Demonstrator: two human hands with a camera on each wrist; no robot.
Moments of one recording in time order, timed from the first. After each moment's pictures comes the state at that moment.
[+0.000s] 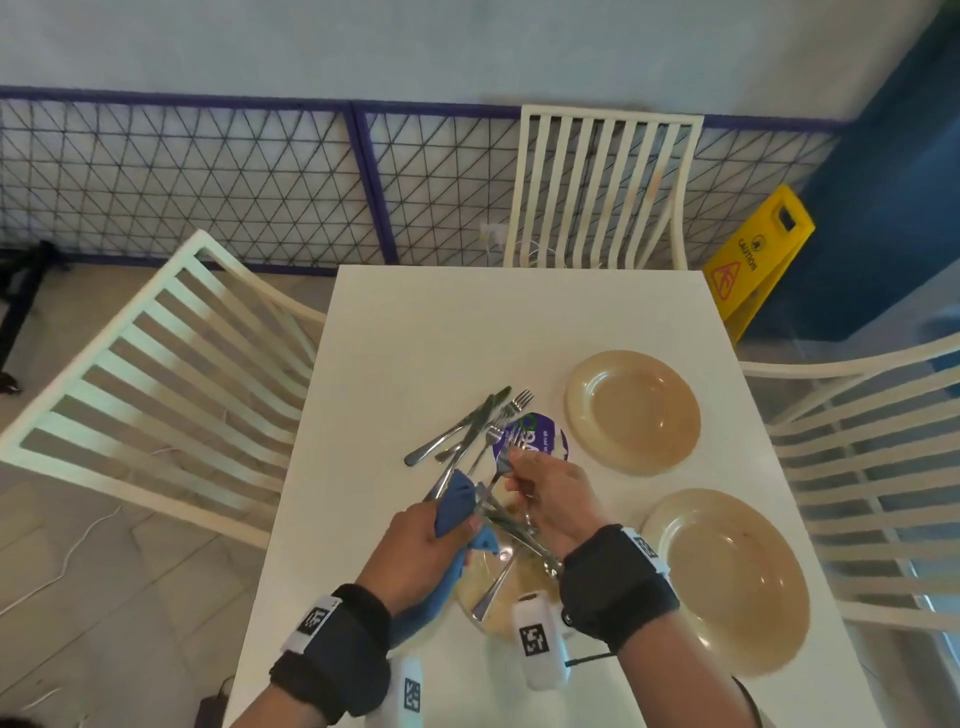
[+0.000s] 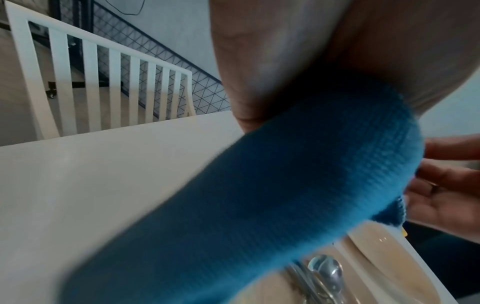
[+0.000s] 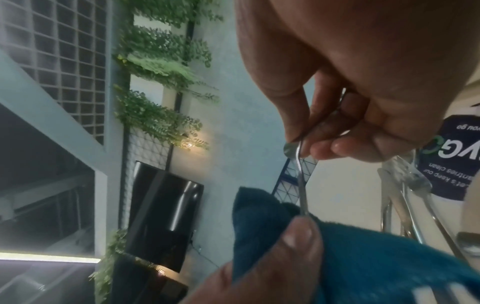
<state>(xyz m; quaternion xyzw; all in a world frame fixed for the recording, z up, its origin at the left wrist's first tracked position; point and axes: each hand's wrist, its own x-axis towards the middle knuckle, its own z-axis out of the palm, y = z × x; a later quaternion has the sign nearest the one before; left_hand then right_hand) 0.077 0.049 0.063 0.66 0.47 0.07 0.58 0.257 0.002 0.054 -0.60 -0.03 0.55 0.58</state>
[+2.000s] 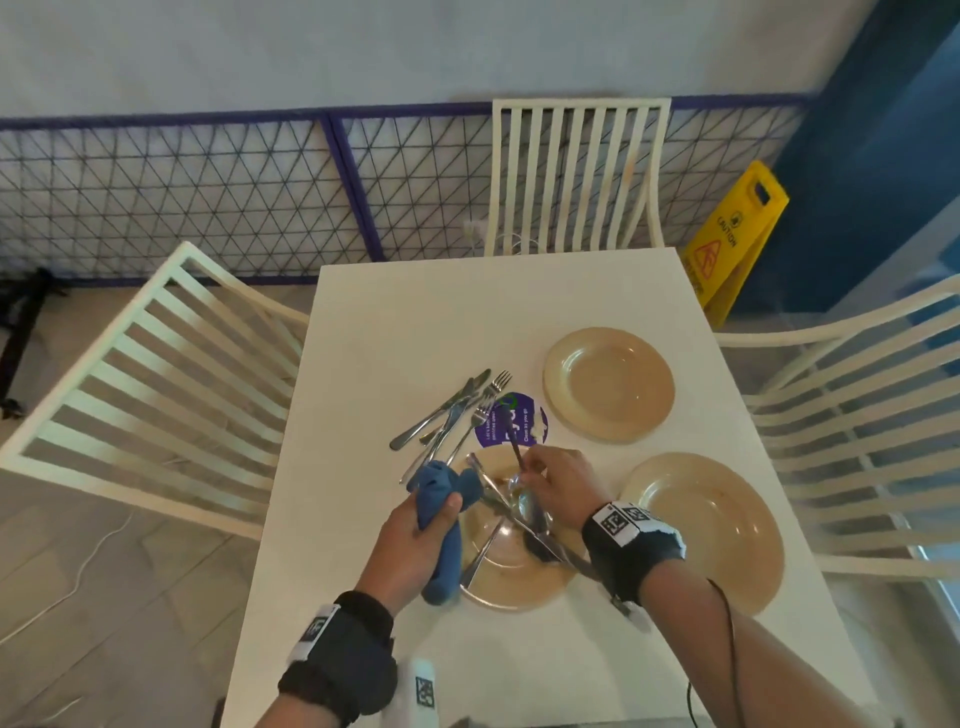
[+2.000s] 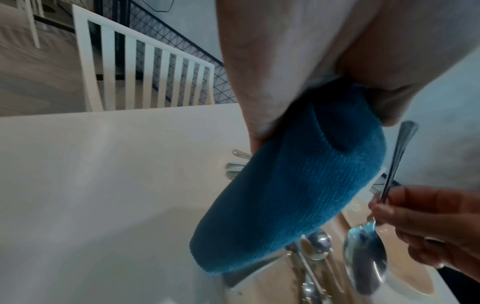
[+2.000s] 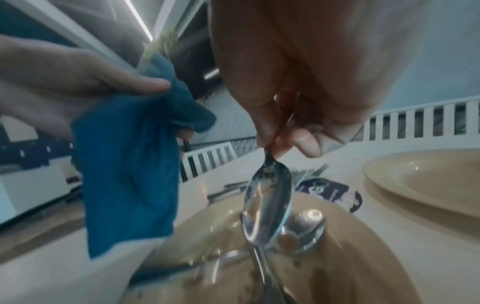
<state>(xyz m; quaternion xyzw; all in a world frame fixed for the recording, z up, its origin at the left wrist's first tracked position) 0.079 0.017 0.051 0.61 0.53 0.11 0.58 0.301 -0.039 0.014 -0.80 -0.47 0.31 0.21</state>
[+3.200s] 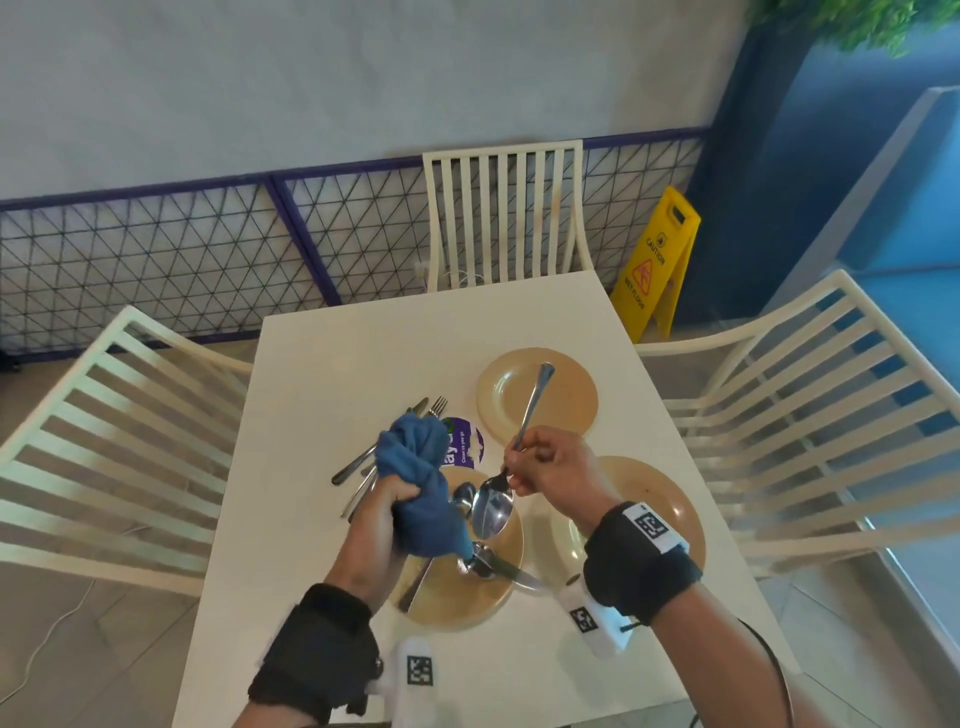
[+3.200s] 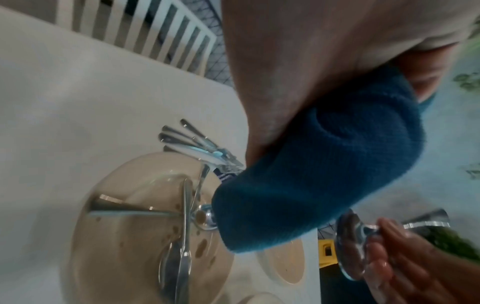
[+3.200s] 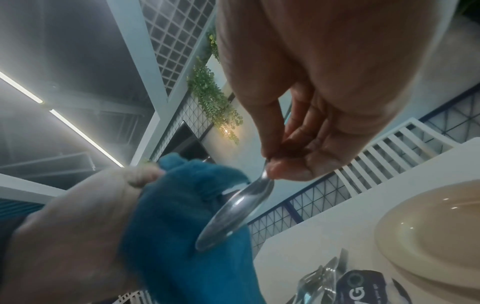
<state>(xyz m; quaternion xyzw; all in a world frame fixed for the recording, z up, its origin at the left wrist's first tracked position) 0.154 -0.022 0.122 0.39 0.41 0.22 0.80 0.349 -0.109 0.110 -0.69 -0.25 0.43 0.53</state>
